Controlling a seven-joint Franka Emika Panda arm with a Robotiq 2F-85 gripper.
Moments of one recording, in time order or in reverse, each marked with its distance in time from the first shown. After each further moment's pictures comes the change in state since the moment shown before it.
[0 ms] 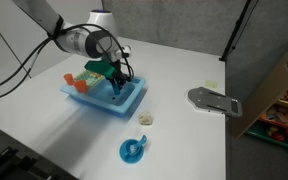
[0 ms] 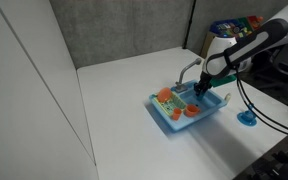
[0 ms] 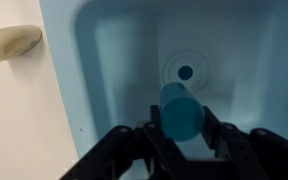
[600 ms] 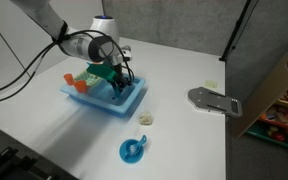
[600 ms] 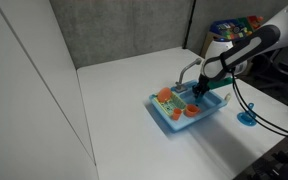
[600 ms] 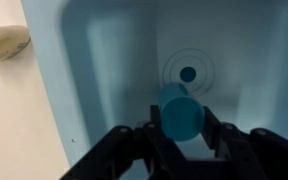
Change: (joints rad) arm 0.000 0.057 0.000 0.045 0.013 0.002 0.007
